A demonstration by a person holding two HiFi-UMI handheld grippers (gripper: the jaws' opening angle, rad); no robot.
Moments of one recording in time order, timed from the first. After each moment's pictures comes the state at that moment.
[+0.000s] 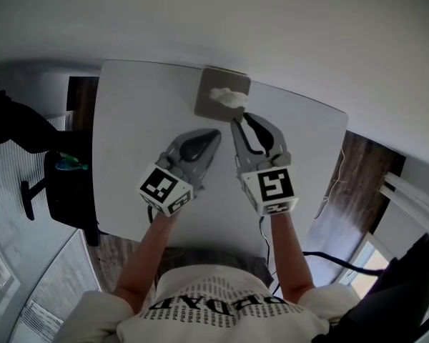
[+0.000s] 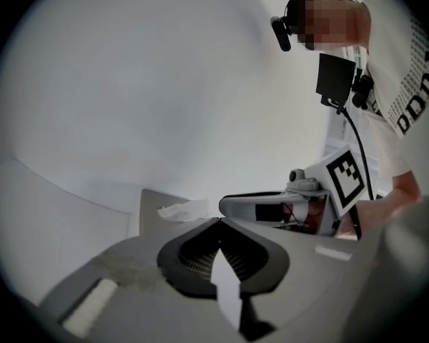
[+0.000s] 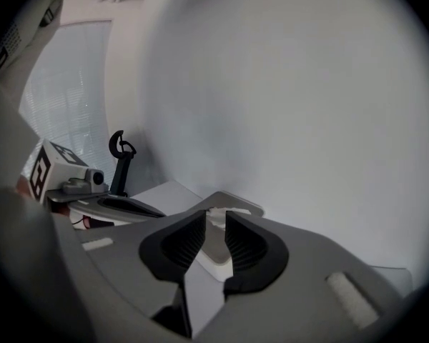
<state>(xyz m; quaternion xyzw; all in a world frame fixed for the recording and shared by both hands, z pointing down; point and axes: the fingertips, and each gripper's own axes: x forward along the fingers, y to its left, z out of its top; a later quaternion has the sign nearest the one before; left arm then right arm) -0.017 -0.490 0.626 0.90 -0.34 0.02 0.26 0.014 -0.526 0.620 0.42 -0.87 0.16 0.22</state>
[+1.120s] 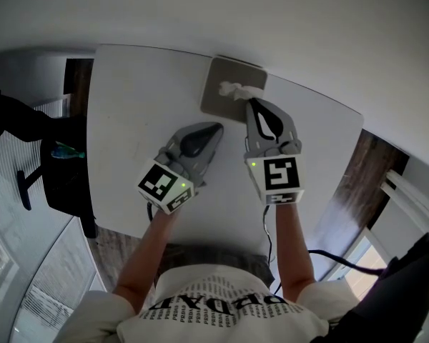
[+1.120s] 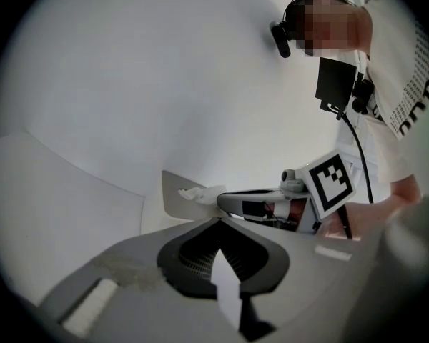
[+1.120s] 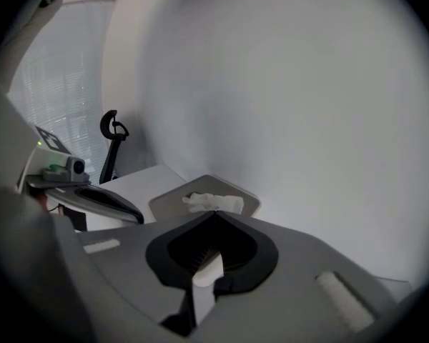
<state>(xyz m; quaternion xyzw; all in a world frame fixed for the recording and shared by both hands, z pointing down) -0.032 -0.496 0.666 0.88 -0.36 0.02 0.30 0.009 -0.559 0.660 0.43 -0.86 0.13 0.26</state>
